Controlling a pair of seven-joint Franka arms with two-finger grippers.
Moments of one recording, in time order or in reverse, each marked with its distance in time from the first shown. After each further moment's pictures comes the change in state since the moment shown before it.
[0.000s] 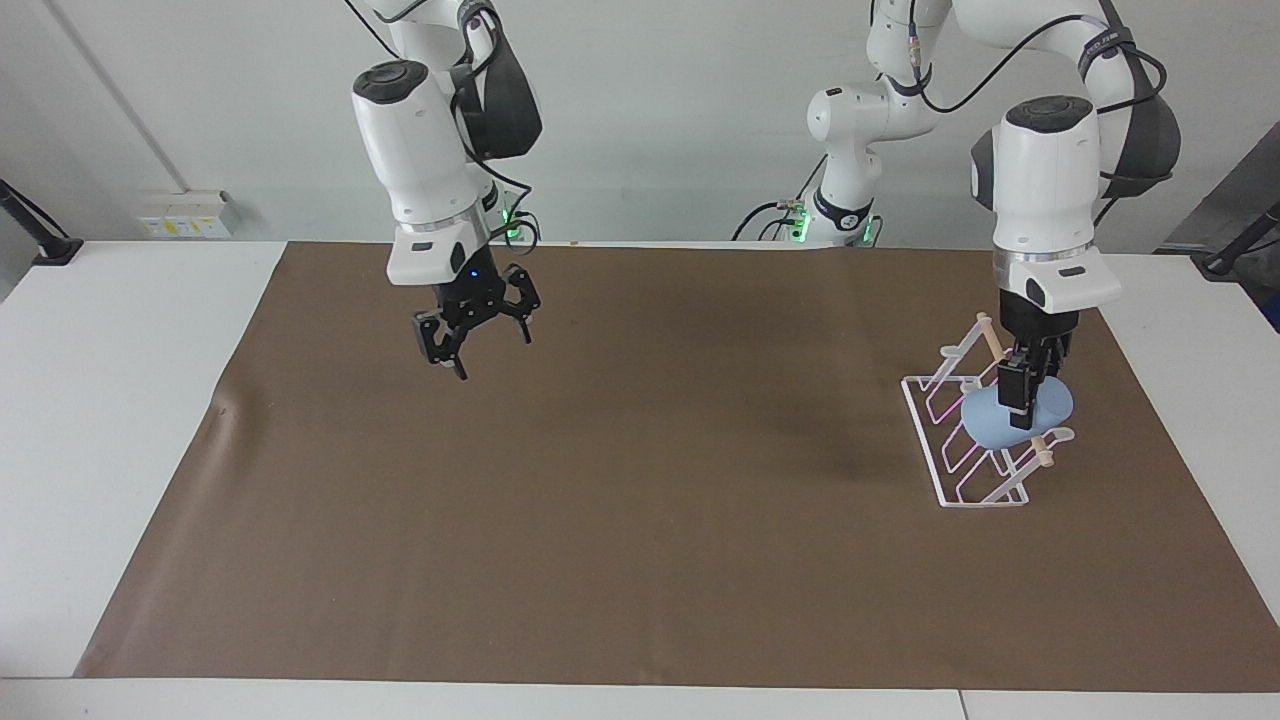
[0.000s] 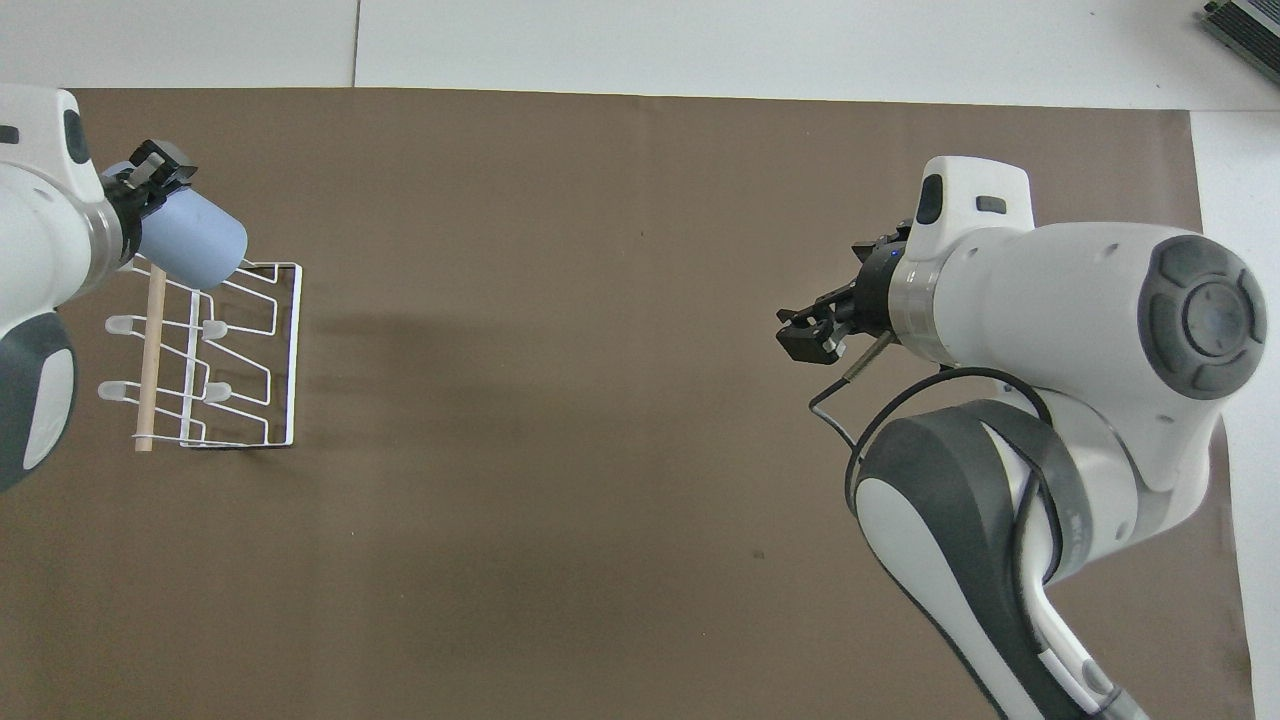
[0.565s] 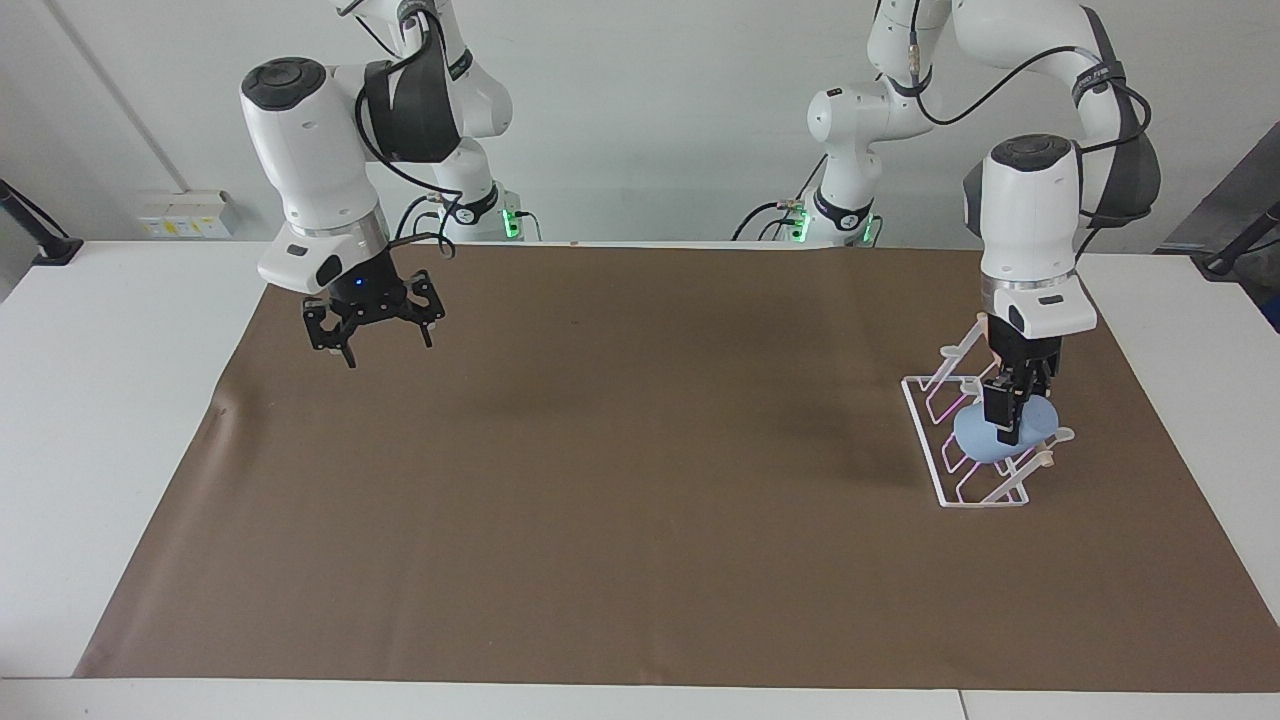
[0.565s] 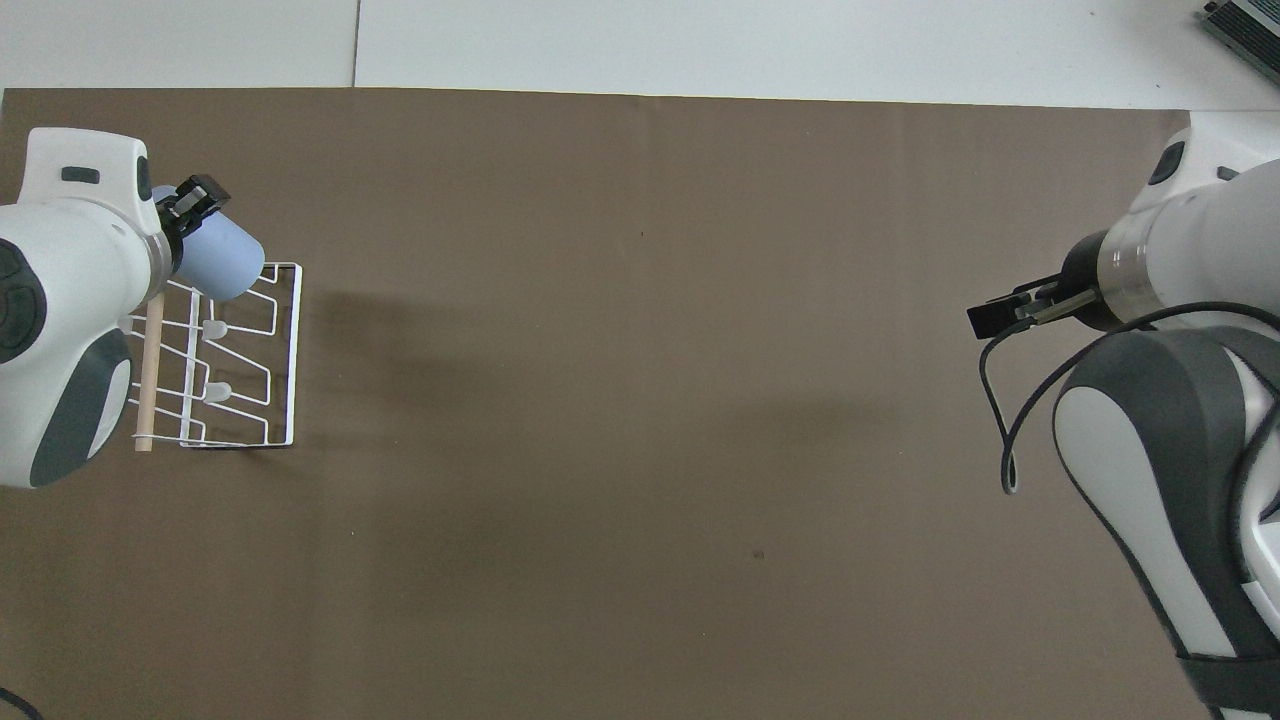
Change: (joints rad) left arm 0.007 0.005 0.000 -0.102 0.060 0.091 0.000; right arm -0.098 0.001 0.008 0.140 -0.131 -0.280 0.314
